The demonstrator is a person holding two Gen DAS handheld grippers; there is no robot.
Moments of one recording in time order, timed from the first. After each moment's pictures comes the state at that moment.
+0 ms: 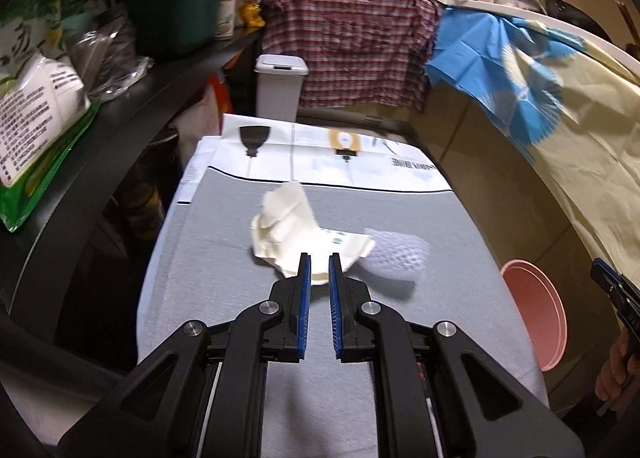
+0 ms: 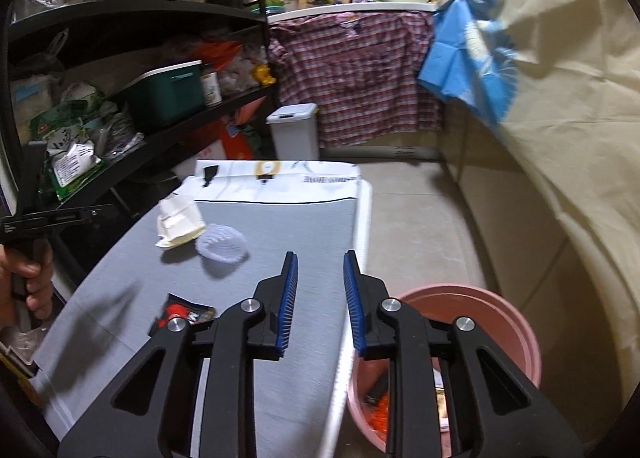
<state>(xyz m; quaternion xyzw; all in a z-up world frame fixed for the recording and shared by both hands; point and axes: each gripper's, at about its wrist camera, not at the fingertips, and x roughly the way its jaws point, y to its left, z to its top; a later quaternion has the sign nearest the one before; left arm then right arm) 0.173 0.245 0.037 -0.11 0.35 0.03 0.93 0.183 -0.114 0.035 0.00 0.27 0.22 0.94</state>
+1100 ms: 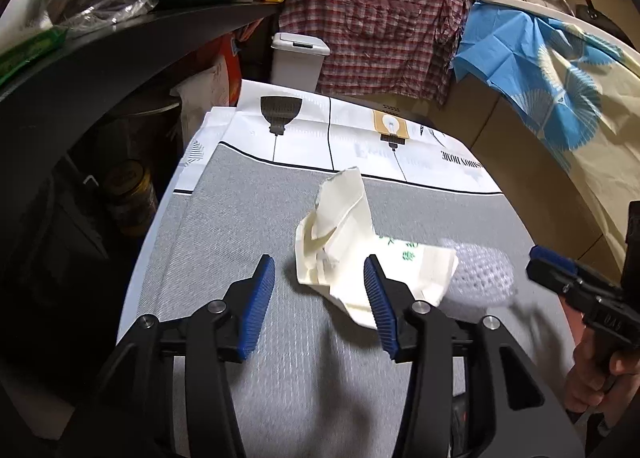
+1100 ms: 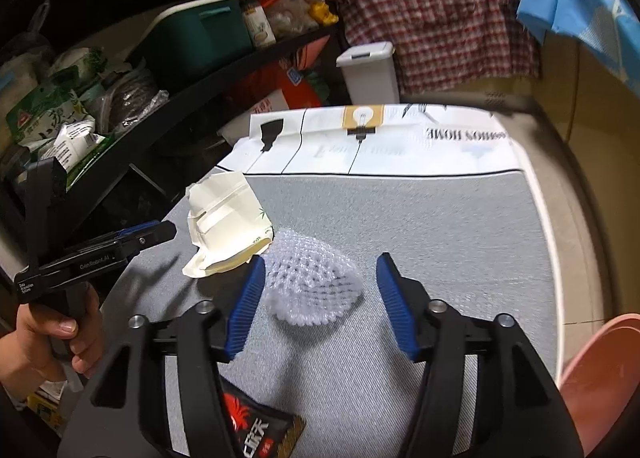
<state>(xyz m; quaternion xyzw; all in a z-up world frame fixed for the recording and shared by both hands) 0.233 0.295 -0.032 -0.14 0.36 0.03 0.92 0.300 0.044 -0.038 0.04 0.37 0.34 0.87</state>
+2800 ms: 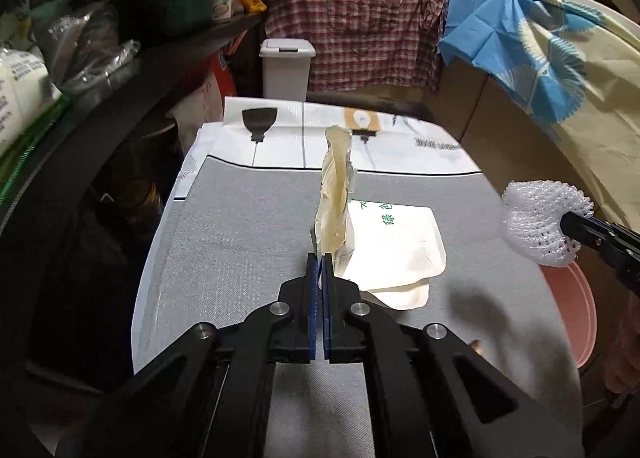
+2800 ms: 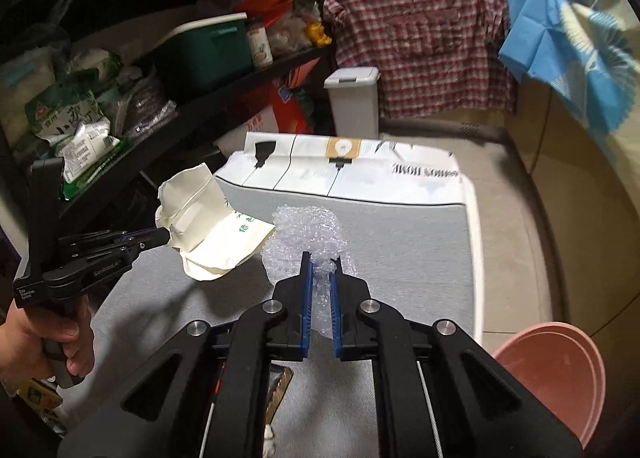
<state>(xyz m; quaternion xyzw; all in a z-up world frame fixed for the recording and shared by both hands) 0.201 0.242 0.012 -0.08 0.38 0.05 0.92 0.247 0.006 0.034 -0.02 0.33 0.30 0.90</state>
